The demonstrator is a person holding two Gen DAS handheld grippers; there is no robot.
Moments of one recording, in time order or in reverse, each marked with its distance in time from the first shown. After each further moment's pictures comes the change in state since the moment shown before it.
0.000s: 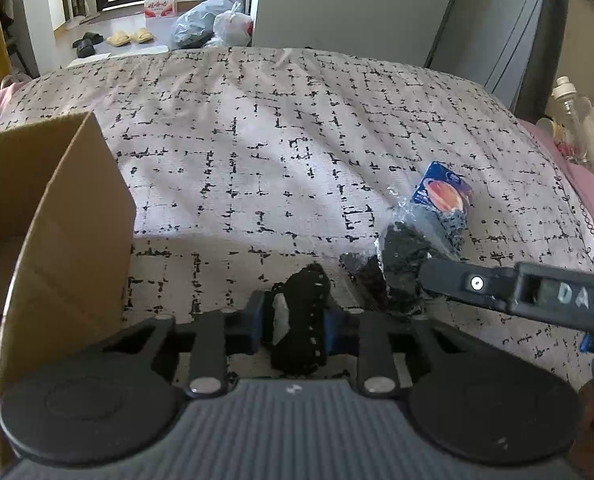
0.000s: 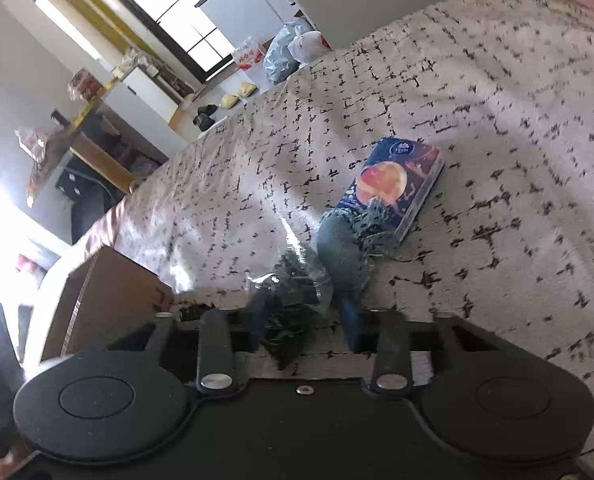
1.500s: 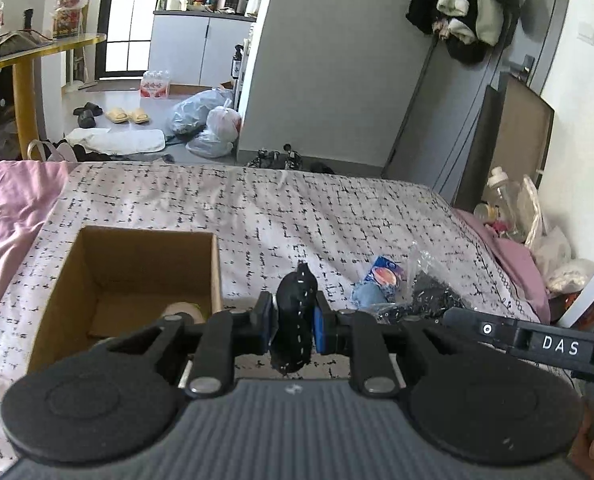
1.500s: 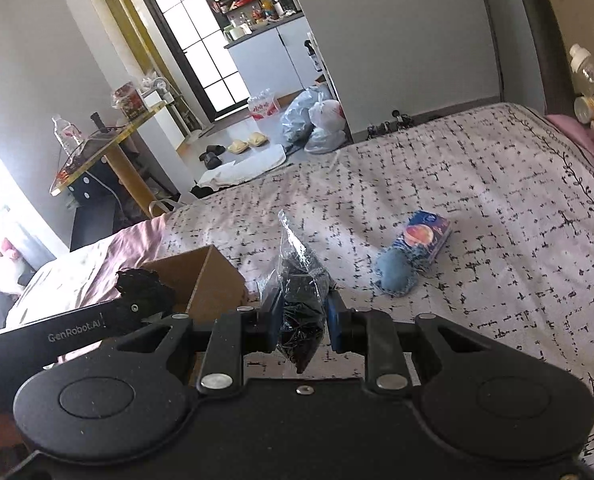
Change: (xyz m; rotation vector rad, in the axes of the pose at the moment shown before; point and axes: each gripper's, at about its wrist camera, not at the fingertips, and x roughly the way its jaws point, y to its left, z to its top) left arm -0.175 0.054 -0.015 -0.017 -0.274 -0.104; right arm -0.120 0.118 -0.045 -0.188 -0.193 -0.113
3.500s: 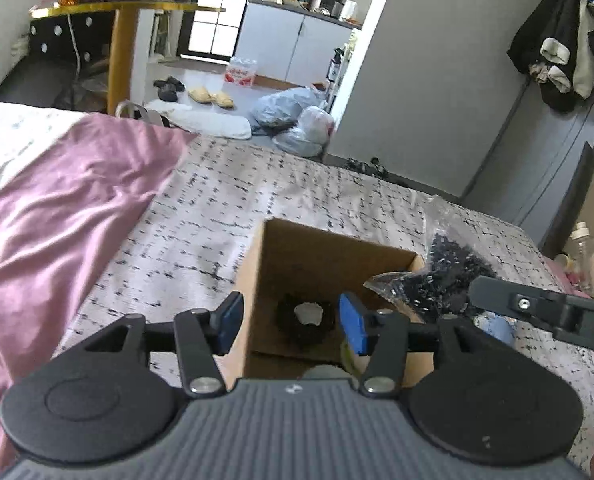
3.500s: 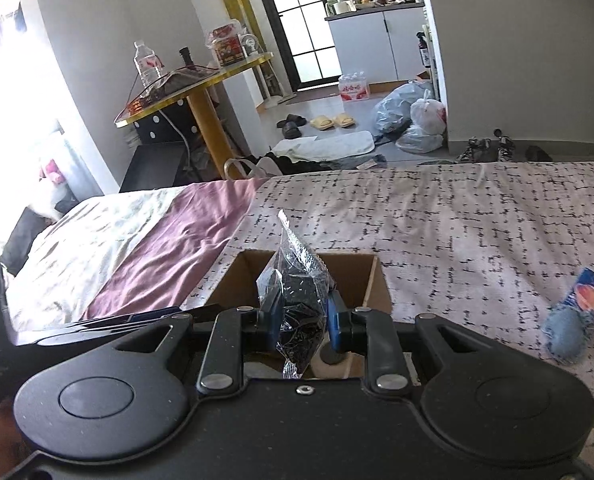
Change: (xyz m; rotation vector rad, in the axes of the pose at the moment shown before) left arm 0.005 0.152 -0.002 -0.183 -0.020 0.154; right arm 0.098 0.143 0.006 -0.247 0.059 0.148
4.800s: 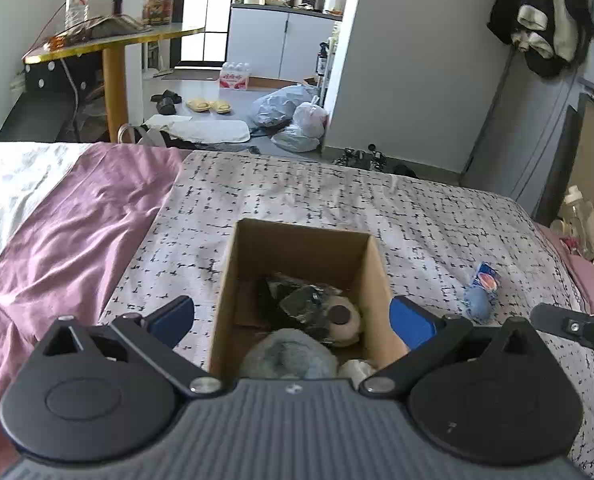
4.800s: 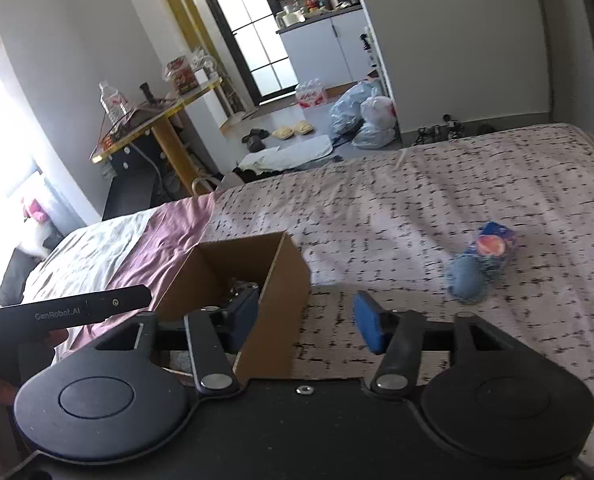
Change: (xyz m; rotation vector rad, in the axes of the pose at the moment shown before) left arm -0.059 -0.058 0.001 0.120 0.034 0.058; right arm -0.102 -0.072 -0.033 0.144 -0.038 -0.060
